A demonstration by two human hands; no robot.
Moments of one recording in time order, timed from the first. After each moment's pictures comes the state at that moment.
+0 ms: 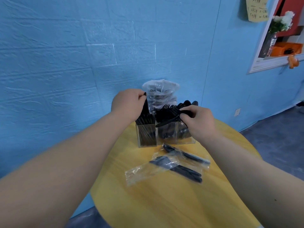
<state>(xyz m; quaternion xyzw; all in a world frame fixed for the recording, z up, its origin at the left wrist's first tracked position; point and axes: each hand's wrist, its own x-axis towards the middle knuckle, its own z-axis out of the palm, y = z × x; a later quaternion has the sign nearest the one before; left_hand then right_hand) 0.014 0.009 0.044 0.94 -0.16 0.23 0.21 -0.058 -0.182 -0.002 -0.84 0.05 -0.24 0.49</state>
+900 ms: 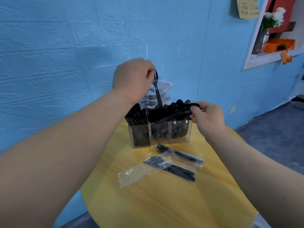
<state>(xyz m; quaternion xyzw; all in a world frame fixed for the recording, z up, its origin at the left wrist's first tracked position) 0.007 -0.029 0.096 0.86 -0.28 0.39 0.16 -0.064 -0.215 0.002 -0.76 0.13 -0.27 0.57</state>
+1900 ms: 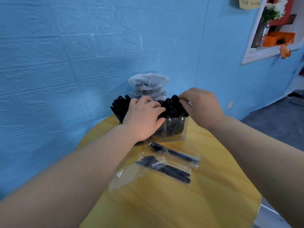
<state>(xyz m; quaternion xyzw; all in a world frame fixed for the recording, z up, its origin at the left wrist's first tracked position) 0.010 -0.055 -0.007 0.92 -0.33 0.22 -0.03 -0.025 -0.248 0.004 -0.91 -0.13 -0.38 0.10</state>
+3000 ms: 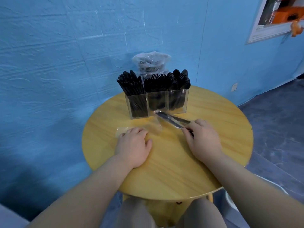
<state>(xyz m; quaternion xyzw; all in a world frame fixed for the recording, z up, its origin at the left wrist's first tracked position) -0.092 0.002 -0.118 0.98 -0.19 0.06 0.05 -0.139 -0.209 -0.118 -0.95 0.05 -0.25 0.18</state>
